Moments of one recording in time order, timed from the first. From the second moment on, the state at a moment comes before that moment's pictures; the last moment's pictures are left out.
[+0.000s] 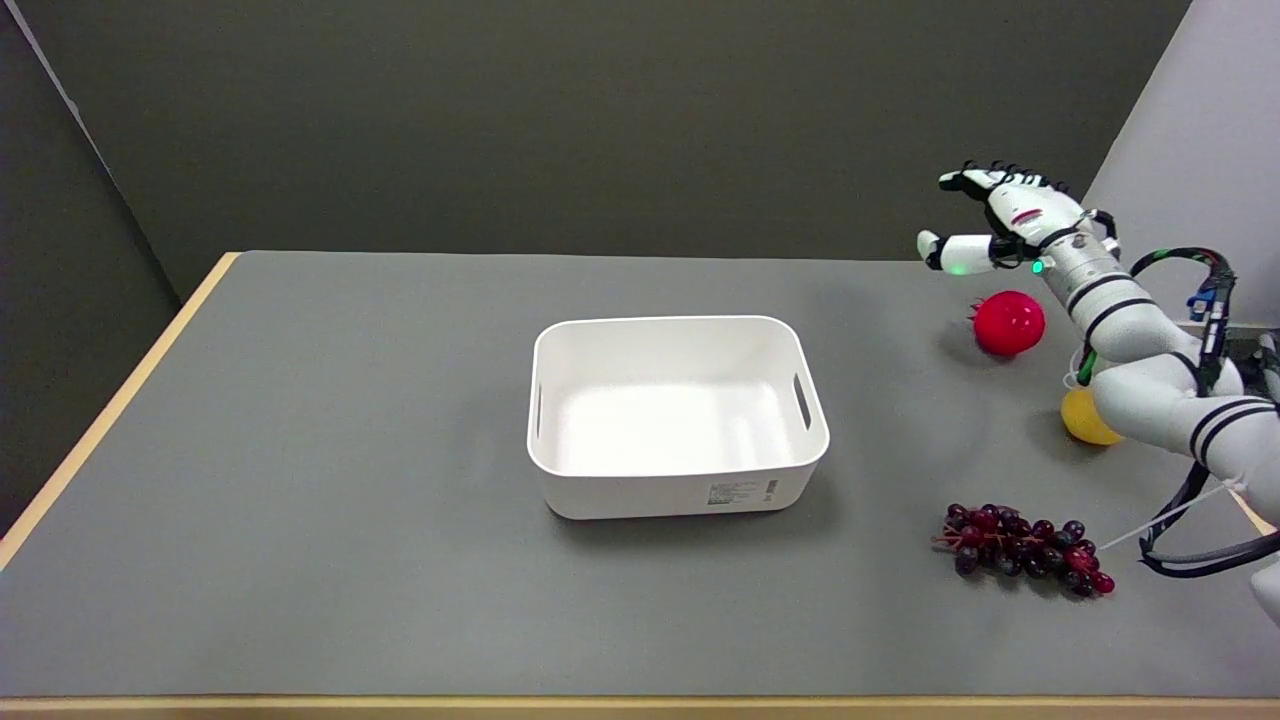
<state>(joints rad) 0.52 -0.75 -1.89 0.63 0.47 0.41 0.57</state>
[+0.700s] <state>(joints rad) 0.29 -0.61 -1.61 0.91 0.49 0.21 0.42</state>
